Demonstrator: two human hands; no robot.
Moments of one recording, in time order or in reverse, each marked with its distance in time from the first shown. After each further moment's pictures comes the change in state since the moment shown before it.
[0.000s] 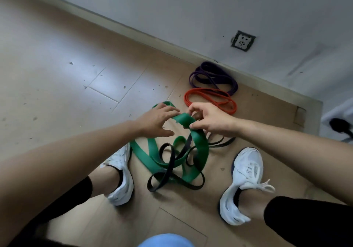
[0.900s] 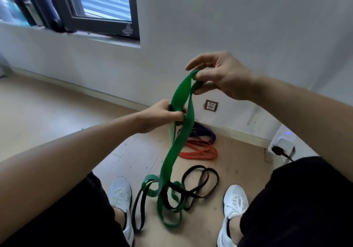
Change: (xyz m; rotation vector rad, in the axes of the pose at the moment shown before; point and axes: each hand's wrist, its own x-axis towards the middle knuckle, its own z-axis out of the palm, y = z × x) left_hand -0.076 0.163 -0.219 -0.779 0.155 0.143; right_hand -0.173 -0.249 -0.067 0.010 0.408 -0.515
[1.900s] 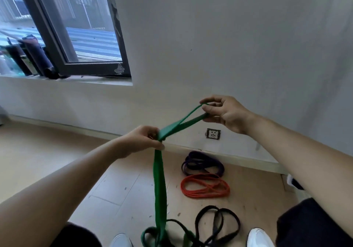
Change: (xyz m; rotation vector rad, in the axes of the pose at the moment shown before) left_hand 0.064 -0.023 -0.091 0.272 0.082 -0.273; right_hand 0.074 0.104 -0.059 0.355 0.210 0.133
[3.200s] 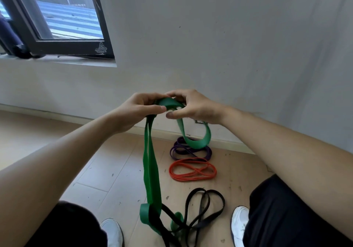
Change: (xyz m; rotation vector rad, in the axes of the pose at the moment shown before) left_hand 0.009 0.037 0.013 -0.245 0.040 0.337; right_hand -0.001 0.017 0.041 -0.540 -0.289 -0.113
